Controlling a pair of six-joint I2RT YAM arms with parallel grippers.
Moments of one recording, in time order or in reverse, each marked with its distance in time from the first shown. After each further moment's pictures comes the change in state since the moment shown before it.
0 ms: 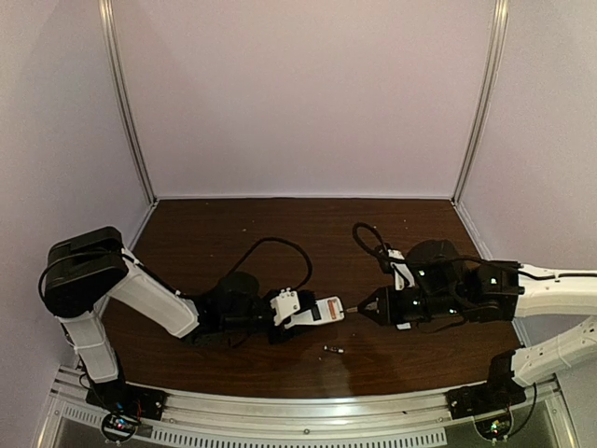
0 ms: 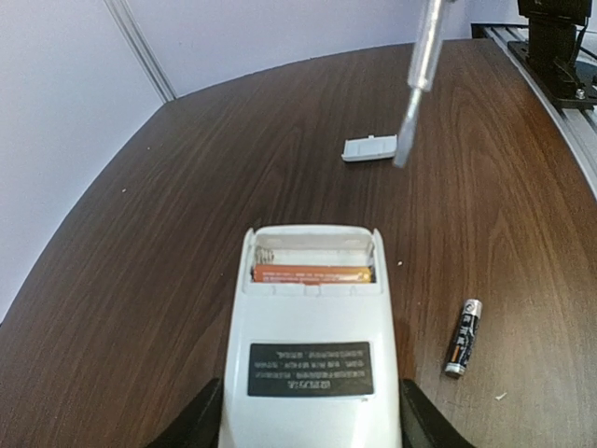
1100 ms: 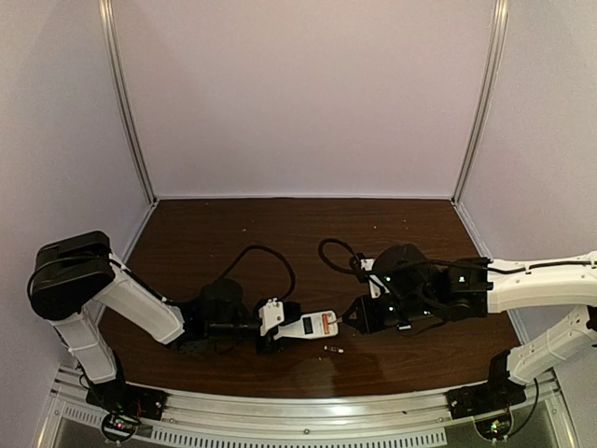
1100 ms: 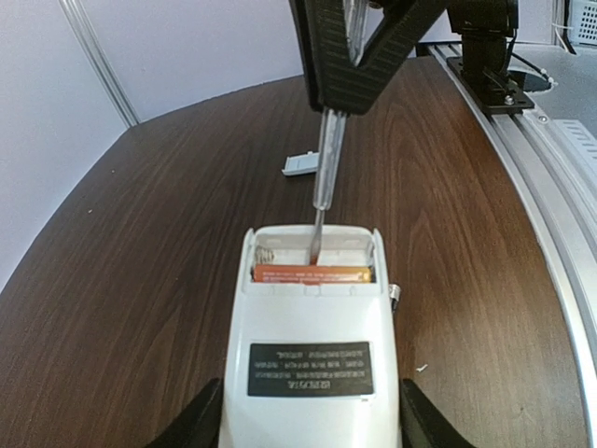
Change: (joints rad) left arm 0.000 -0.077 -0.127 0.073 0.131 -0.010; right arm 0.033 0.199 0.089 -0.018 -0.012 -0.050
